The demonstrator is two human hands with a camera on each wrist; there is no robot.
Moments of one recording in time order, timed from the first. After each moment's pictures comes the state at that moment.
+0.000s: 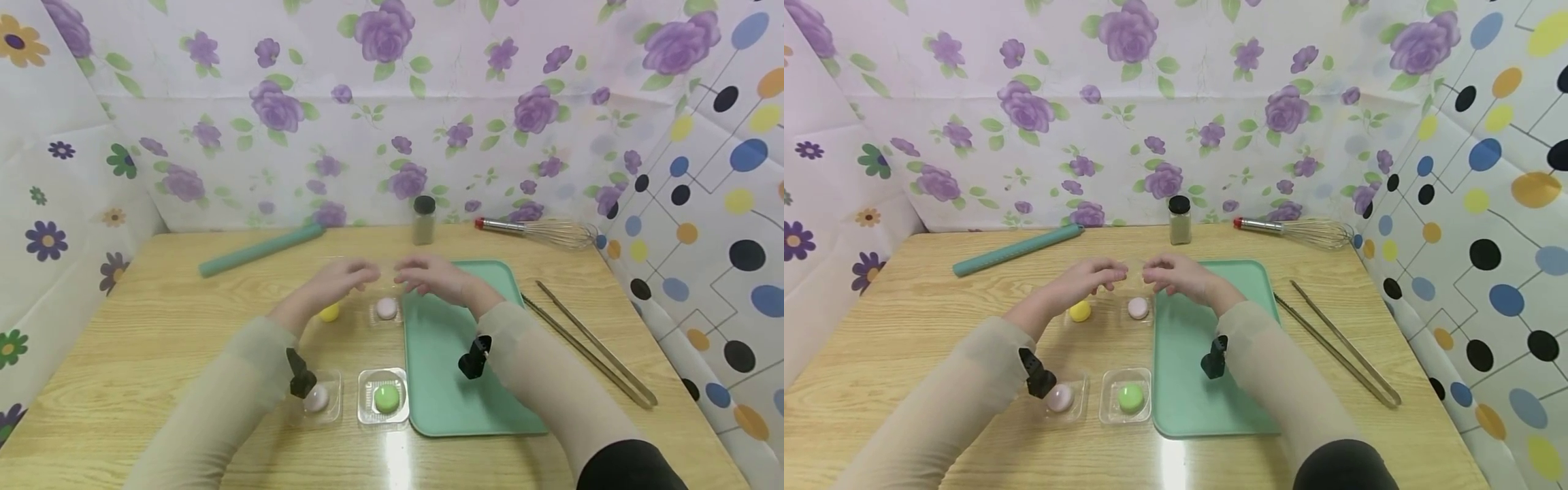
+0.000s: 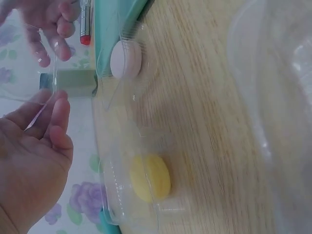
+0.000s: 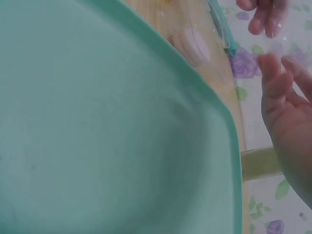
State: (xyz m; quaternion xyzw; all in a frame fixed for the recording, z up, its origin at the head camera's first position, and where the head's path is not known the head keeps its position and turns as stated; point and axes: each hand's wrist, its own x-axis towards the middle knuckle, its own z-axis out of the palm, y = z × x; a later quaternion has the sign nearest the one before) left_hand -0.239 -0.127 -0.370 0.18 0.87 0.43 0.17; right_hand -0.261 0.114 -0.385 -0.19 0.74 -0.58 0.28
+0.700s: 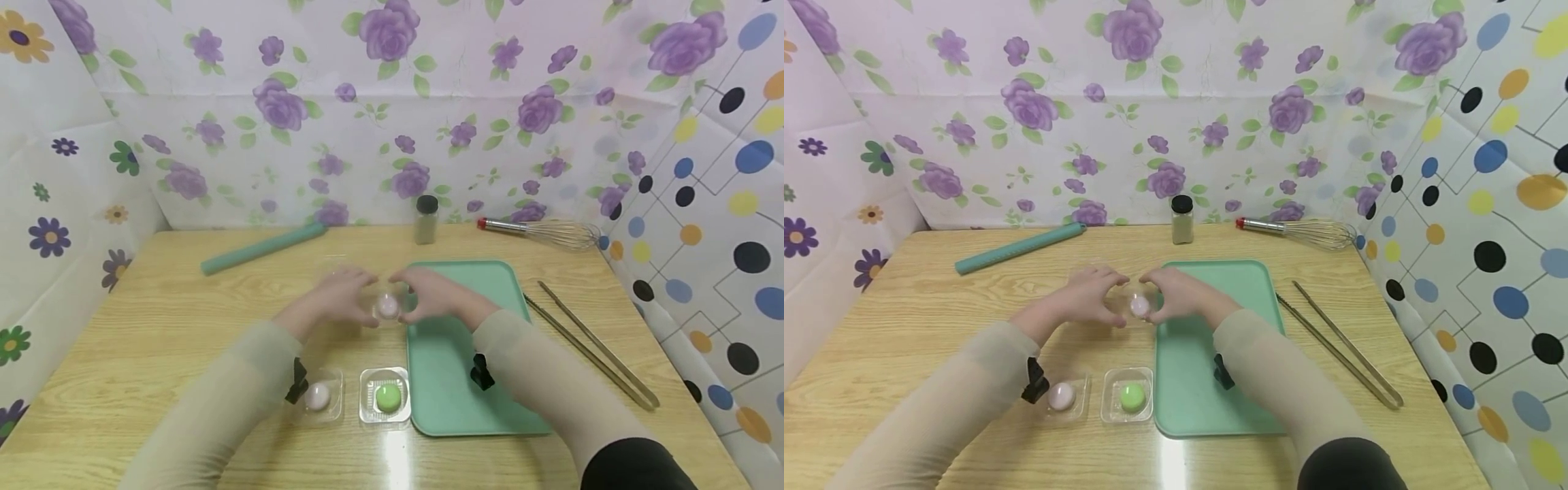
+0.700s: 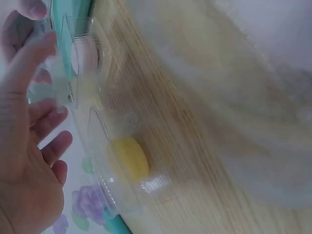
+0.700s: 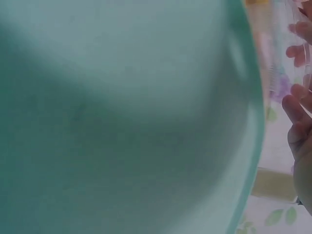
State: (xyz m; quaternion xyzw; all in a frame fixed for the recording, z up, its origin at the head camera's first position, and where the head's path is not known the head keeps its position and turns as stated) left_hand -0.233 -0.124 -0.386 0.27 0.95 0.14 0.12; right_hand -0.254 0.101 -0.399 -0.38 0.89 -0.21 0.11
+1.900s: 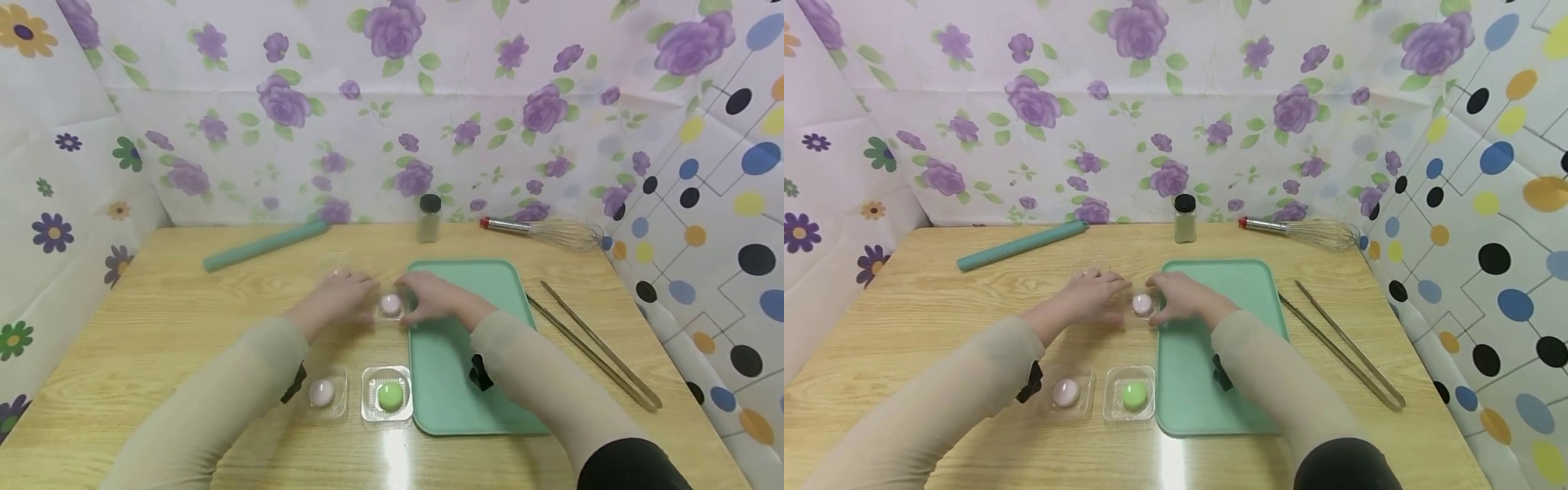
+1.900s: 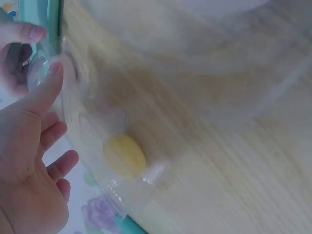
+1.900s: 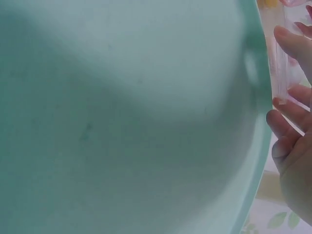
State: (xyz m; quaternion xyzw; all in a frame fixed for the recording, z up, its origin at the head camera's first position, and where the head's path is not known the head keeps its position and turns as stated) left_hand -0.221 -0.121 -0.378 0.27 0.95 0.07 0.12; right_hand -0.253 0.095 -0.409 -0.34 0.91 -0.19 0.15
